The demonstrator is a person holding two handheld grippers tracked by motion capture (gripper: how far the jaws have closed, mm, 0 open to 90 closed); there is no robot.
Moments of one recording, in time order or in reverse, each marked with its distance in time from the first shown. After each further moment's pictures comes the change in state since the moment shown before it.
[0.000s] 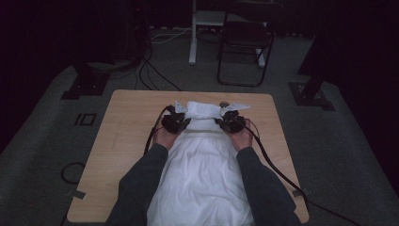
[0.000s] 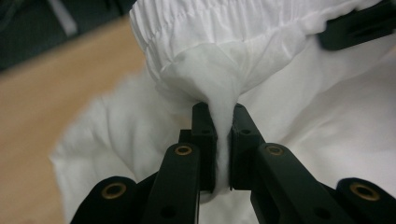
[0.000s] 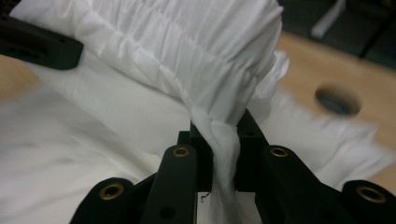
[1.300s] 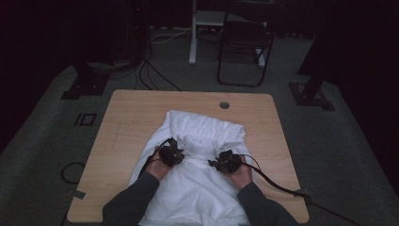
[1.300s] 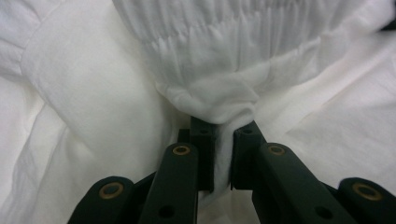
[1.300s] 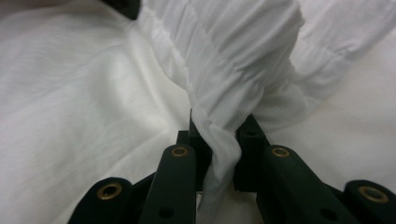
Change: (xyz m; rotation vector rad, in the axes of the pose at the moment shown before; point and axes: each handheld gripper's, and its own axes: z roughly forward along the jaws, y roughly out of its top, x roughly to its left) left arm -0.042 -0.095 0.009 0.282 -0.027 0.175; right arm 0.069 -0.102 -0.013 0.203 0.190 -0.070
